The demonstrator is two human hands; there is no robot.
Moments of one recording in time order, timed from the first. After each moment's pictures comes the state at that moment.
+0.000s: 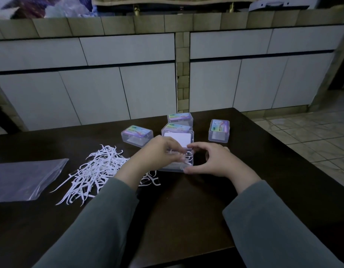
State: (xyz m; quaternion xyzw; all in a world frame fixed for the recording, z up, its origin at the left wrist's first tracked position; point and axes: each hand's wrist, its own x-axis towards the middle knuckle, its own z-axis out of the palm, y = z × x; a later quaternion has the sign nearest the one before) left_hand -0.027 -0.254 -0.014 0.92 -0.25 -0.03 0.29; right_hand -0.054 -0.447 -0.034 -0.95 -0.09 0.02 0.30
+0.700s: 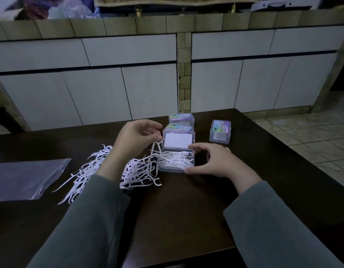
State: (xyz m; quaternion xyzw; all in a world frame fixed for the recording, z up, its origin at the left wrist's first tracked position) left_hand -0.031 -0.219 0.006 0.86 -0.11 0.09 0.50; right_hand -0.050 -0.446 -0.039 -0.95 -0.06 0.02 0.30
